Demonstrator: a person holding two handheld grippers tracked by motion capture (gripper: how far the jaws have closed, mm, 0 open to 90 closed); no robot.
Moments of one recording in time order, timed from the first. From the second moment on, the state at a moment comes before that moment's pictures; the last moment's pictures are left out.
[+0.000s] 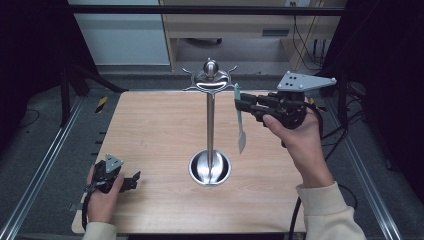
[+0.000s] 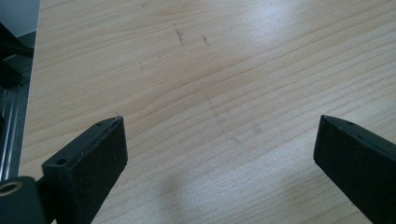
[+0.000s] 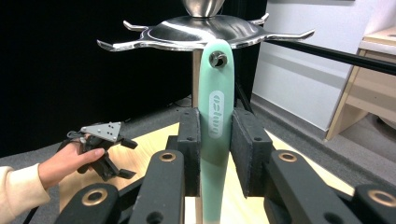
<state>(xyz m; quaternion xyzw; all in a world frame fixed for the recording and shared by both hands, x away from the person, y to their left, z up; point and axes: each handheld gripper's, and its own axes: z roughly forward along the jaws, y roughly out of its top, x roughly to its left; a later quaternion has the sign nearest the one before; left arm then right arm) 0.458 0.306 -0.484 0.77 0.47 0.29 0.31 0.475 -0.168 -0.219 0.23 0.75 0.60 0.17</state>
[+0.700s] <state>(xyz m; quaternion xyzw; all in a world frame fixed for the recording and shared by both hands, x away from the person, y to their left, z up) 0.458 0.305 -0.486 0.77 0.48 0.29 0.31 0.476 -0.167 -0.223 0.23 0.75 0.60 0.17</state>
